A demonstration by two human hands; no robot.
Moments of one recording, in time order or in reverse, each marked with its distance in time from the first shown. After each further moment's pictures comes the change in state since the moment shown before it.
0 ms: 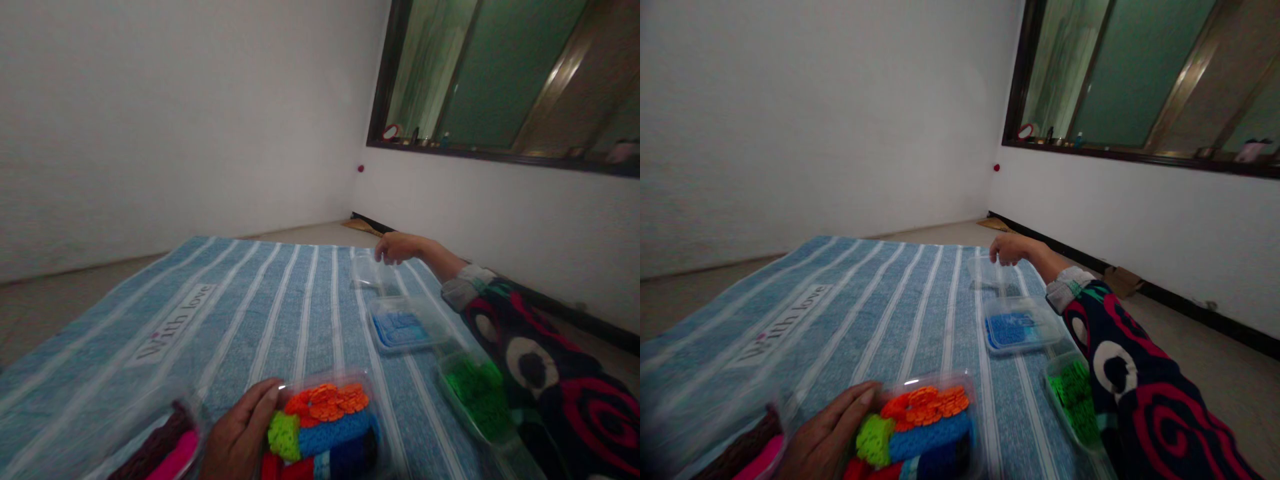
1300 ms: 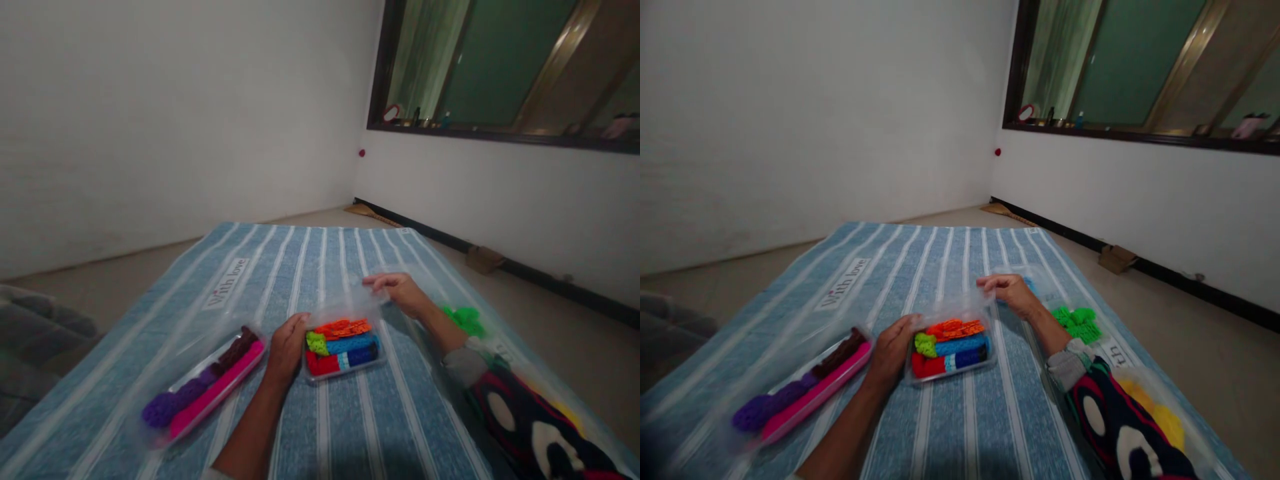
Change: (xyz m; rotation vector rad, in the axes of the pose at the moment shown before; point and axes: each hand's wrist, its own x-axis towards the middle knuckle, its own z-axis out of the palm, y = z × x) left_hand -0.003 -0.004 0.010 -0.372 -0.210 0.030; right_hand -0.127 -0.058 0.166 1.268 0.381 -0.246
